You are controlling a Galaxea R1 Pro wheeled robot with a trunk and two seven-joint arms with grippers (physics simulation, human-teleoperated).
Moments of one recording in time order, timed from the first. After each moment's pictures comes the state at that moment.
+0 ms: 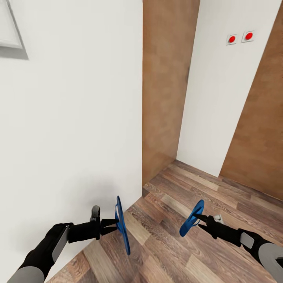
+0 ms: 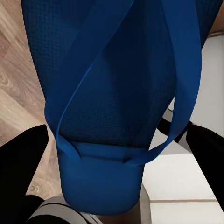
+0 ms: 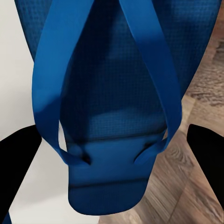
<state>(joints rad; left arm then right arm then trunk) -0.50 0.14 0.06 -0.76 0.29 0.96 -1.26 -0.81 -0.34 0.17 0.05 -0.78 0.50 0.98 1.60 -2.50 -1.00</state>
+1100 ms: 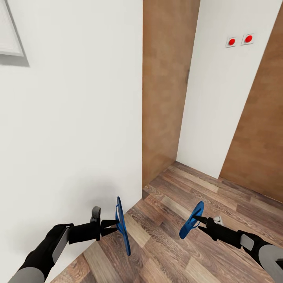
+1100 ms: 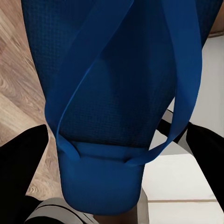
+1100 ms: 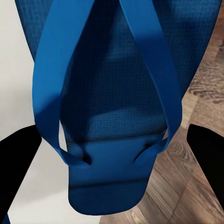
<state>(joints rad) -0.50 0.14 0.06 -0.76 0.29 0.96 -1.26 -0.80 -0.34 0.18 0.05 -0.77 0.49 0.98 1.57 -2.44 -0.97</state>
